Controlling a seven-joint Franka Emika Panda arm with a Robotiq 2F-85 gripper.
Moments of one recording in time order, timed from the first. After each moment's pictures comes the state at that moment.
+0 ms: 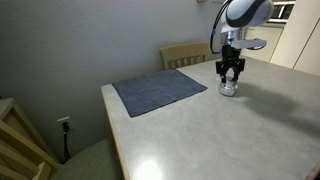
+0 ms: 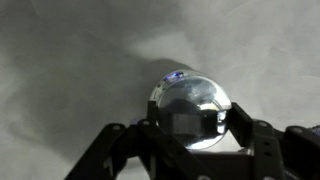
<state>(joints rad) 0.10 0.66 0.00 -1.69 0.09 2.10 0.25</state>
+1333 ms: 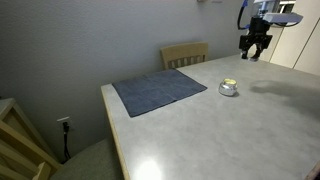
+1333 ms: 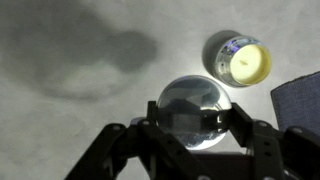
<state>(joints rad) 0.00 0.34 -0.06 -1.96 0.08 2.24 0.18</state>
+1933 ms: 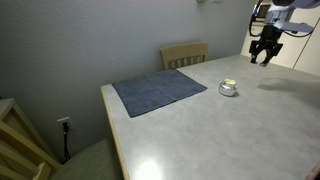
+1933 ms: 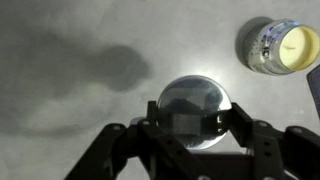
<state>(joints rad) -0.13 0.38 -0.07 -2.00 0.23 2.30 0.05</state>
